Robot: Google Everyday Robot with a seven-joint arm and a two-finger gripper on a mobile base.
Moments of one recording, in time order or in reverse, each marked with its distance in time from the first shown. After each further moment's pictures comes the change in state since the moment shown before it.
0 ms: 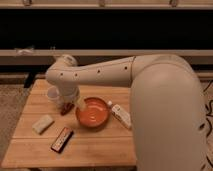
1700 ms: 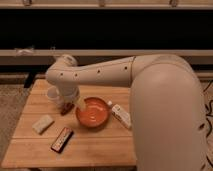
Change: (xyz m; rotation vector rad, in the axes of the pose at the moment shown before) arm 0.000 0.000 0.000 0.001 -0.002 0.002
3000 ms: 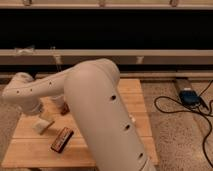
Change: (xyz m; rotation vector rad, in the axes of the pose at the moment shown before) arm -0.084 -0.161 0.085 -0.007 -0.043 -0.070
